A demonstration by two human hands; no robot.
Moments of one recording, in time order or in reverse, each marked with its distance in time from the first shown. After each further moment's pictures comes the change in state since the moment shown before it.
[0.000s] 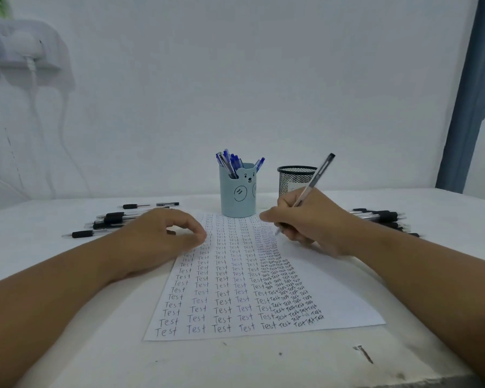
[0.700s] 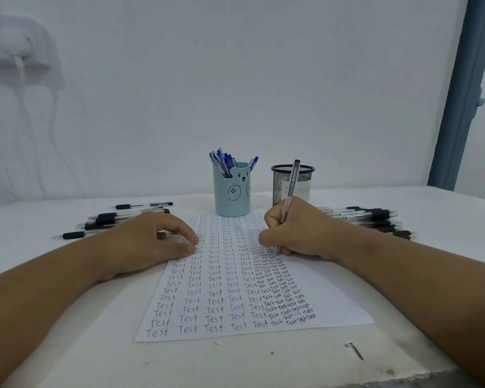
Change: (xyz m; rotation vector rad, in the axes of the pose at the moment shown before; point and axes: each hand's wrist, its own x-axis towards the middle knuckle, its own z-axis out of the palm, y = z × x) left_hand 0.003 -0.007 -0.004 0.031 -0.075 -0.026; right_hand 0.005 0.017 0.004 -0.252 -0.079 -0.108
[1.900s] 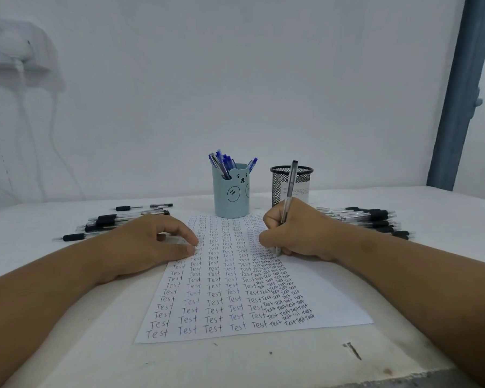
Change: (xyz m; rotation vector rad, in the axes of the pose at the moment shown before) left_hand 0.001 -0.002 0.000 0.004 -0.009 -0.002; right_hand 0.006 0.008 -0.001 0.067 -0.024 -0.004
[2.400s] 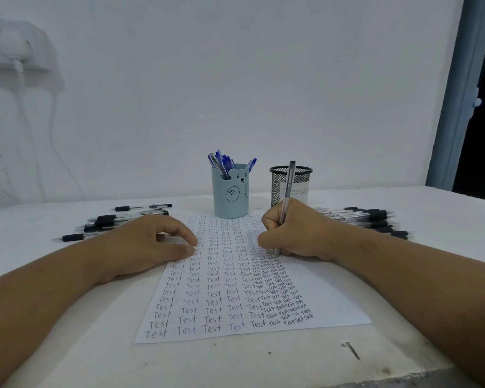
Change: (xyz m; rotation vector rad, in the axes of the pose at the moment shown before) left_hand 0.000 0.000 0.000 -0.005 -0.003 -0.004; right_hand 0.001 0.003 0.000 -0.010 -0.015 -0.025
